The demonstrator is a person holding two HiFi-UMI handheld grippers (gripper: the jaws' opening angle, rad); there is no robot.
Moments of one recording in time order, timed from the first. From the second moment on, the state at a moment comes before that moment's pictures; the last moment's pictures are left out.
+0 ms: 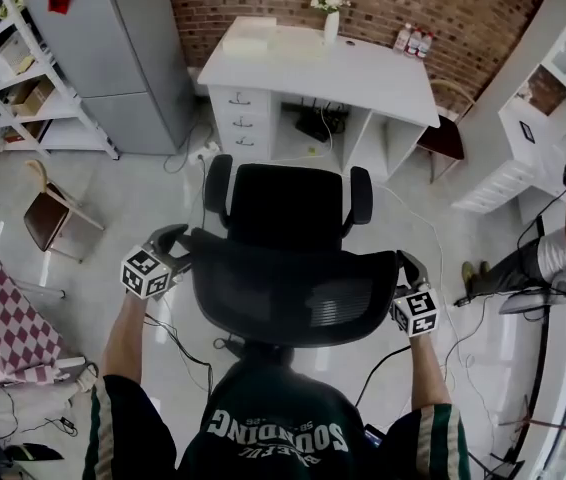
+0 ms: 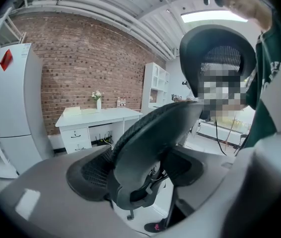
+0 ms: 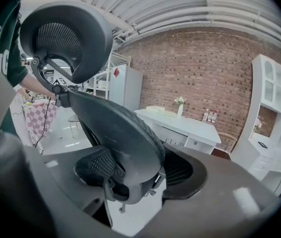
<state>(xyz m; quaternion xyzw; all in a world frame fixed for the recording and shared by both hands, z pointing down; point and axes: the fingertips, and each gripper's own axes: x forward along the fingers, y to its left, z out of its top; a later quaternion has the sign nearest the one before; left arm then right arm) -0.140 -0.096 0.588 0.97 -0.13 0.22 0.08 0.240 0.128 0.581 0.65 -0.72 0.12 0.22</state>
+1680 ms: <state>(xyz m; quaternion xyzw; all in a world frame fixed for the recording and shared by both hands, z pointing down) -0.075 -0.131 0.590 0.97 -0.10 0.22 0.07 0.299 0.103 0.583 0.66 -0.70 0.13 0.23</state>
